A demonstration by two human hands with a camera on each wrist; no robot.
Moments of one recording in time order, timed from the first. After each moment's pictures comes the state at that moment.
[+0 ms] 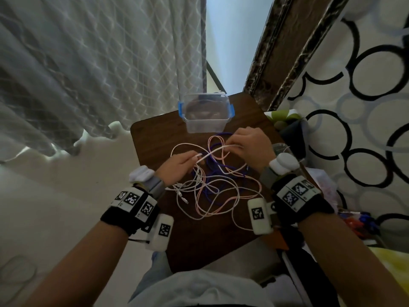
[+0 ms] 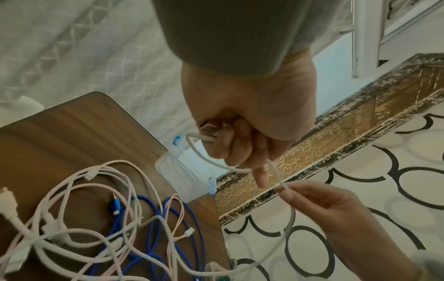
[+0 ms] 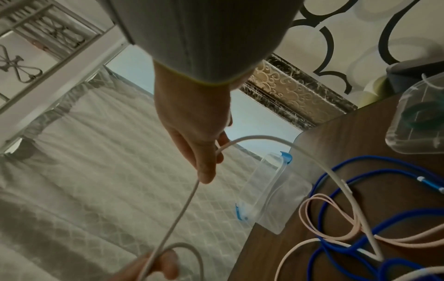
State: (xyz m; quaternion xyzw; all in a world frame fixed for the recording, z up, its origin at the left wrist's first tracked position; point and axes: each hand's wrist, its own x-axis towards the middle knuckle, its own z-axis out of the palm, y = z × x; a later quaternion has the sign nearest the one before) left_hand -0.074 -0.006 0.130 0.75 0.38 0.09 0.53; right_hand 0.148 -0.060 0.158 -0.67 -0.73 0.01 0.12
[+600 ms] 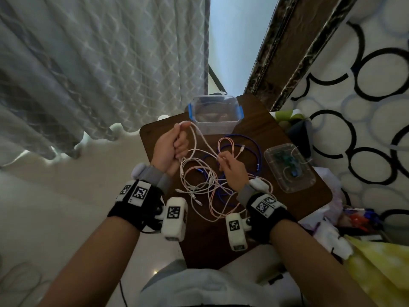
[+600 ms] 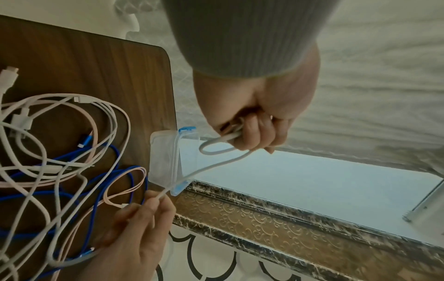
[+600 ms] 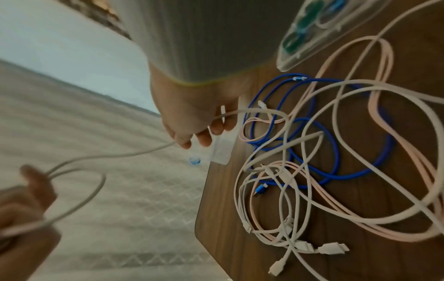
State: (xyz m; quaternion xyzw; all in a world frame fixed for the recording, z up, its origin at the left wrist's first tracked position) left_hand -0.054 0.009 0.152 0.31 0.25 0.40 0.82; right_hand 0.110 -0.086 0.087 -0.76 -0.51 0.26 0.31
